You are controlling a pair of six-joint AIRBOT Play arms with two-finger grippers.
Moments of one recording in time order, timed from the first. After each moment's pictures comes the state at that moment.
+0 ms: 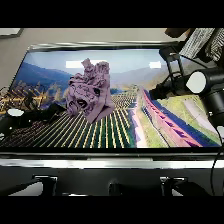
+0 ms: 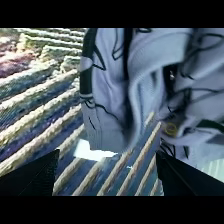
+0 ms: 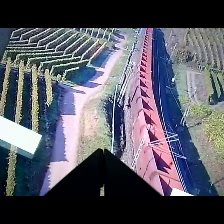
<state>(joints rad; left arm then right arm) 0.19 -1.32 0.77 0.65 -0.75 -1.31 0.23 -1.16 1.38 -1.53 1.18 1.40</state>
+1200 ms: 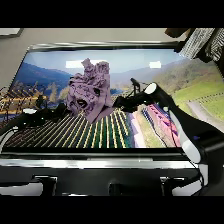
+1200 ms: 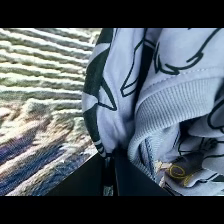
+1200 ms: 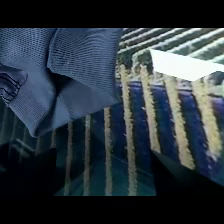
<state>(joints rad) 0.12 -1.50 0.82 0.47 -0.63 -1.22 0.29 -1.73 1.38 -0.75 1.02 1.46</state>
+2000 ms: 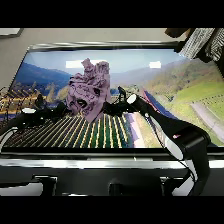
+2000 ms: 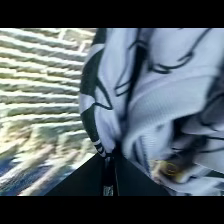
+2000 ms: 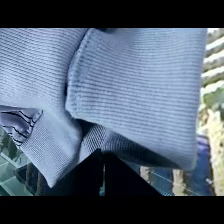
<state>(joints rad) 0.12 -1.48 0.82 0.47 -0.63 -1.22 0.46 -1.85 1.38 -0.60 0.78 1.50</state>
